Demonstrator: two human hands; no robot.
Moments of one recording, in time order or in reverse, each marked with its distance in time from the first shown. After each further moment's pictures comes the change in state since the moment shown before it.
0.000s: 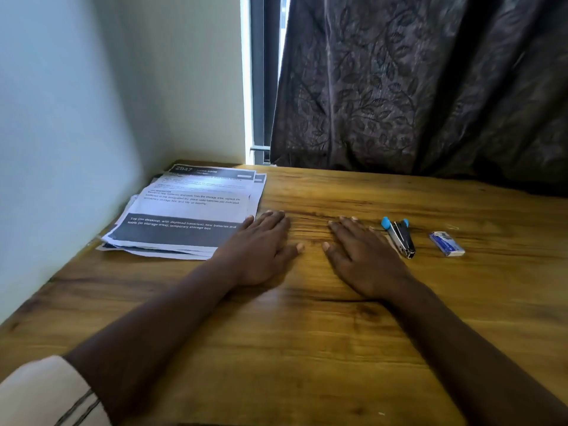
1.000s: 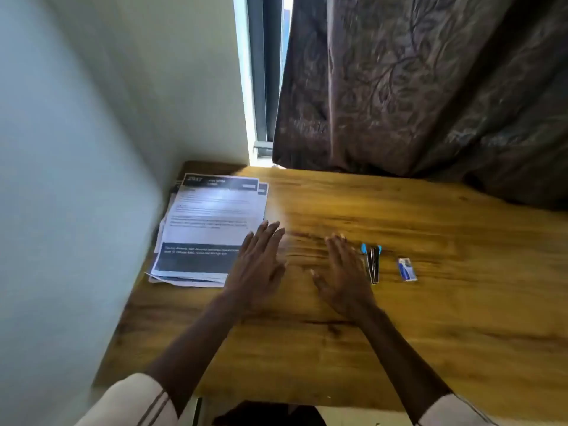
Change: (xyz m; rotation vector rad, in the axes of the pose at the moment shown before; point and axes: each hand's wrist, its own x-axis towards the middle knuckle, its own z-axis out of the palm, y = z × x) left_hand -0.006 0.012 -0.070 -0.238 0.062 -0.068; right_hand 0.002 -0.014 -0.053 0.131 -0.166 0.075
